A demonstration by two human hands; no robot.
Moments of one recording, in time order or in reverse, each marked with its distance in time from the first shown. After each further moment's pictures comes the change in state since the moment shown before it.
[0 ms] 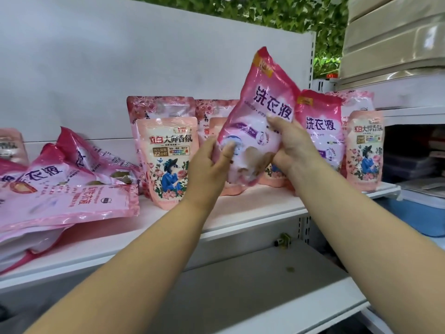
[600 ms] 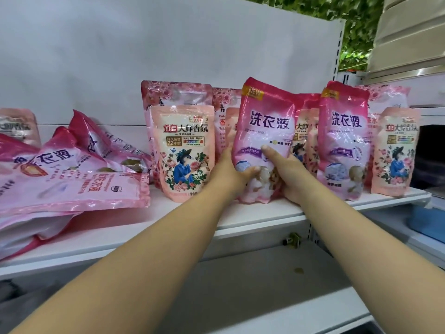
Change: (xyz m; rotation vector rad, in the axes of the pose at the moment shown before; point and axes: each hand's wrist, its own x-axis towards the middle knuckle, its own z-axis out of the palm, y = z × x) left_hand 0.006 -0.013 0.008 0.087 -0.233 -0.522; right_hand 0.016 0.062 -0.041 -0.591 -0.135 0.144
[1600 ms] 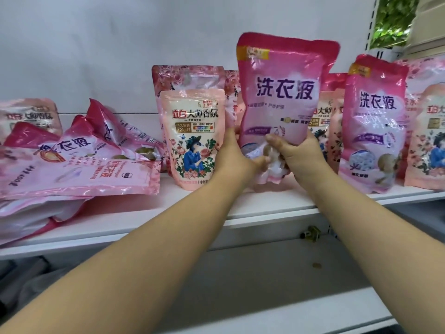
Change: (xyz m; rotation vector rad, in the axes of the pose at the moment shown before) left_hand -0.003 0.000 -0.001 0.001 0.139 0.086; right_hand -0.003 -0.002 0.010 0.026 0.002 -0.362
